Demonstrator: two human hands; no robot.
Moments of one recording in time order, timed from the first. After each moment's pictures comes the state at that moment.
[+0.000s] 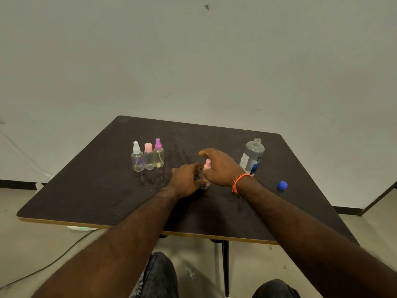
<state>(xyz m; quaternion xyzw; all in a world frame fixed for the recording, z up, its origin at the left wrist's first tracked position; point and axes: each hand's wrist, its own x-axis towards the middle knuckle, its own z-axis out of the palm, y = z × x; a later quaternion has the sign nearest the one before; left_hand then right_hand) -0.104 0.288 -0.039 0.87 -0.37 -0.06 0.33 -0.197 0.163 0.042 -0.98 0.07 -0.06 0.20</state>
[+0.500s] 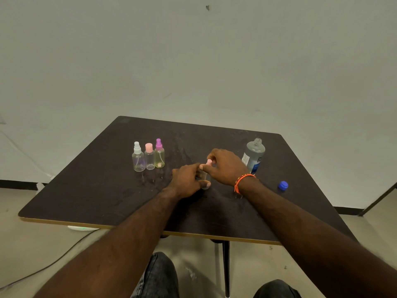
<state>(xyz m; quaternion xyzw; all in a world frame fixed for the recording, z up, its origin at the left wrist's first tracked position) -0.106 0.291 -0.039 0.86 -0.37 -0.07 0.34 -0.197 0.152 0.035 -0.98 0.11 -0.11 0.15</state>
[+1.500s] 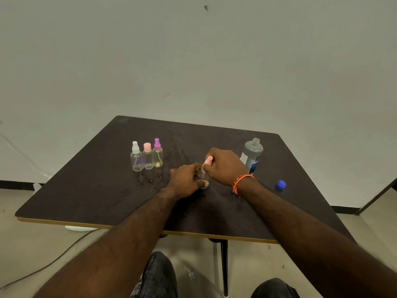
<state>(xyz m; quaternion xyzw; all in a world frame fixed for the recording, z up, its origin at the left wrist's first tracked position) -0.107 0.291 -0.040 0.87 -0.36 -0.06 0.34 -0.198 0.155 0.034 -0.97 0.11 -0.14 0.15</state>
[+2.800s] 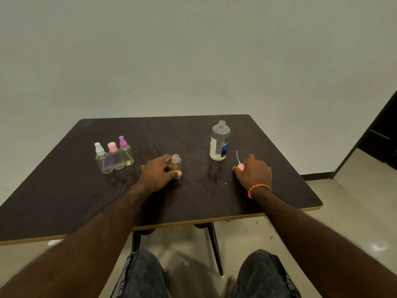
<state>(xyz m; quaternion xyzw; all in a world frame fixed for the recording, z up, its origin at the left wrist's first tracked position) -0.104 0.290 -0.044 0.85 -0.37 -0.05 0.37 -0.310 0.046 -0.039 -0.87 0.45 -0.18 0.06</state>
